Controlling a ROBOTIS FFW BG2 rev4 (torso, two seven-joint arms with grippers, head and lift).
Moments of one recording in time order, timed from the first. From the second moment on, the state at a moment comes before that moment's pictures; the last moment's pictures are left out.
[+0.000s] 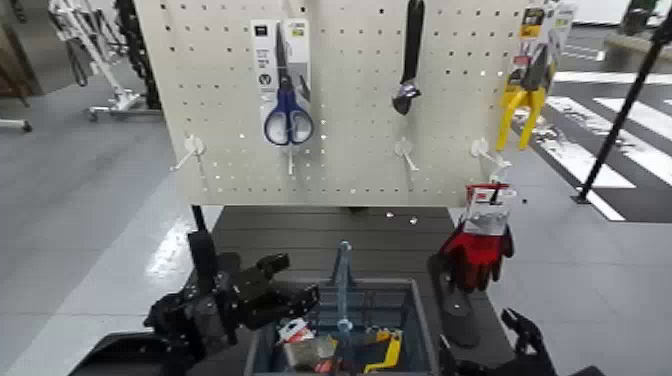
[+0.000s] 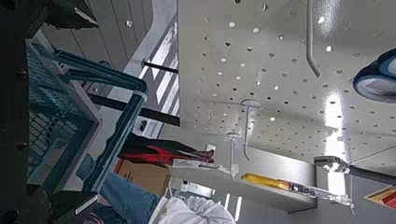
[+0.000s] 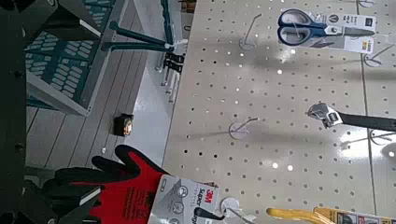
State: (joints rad) left arm -0.16 0.10 -0.06 -1.47 0.29 0.24 -0.95; right arm 0.43 -0.20 0.06 -1.90 -0.01 -0.21 0.17
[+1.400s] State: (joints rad) left arm 0.32 0.00 -0.05 -1.70 0.06 -0.23 -0.32; right arm 0.49 -0.20 0.01 -1.92 -0.03 -0.23 0.16
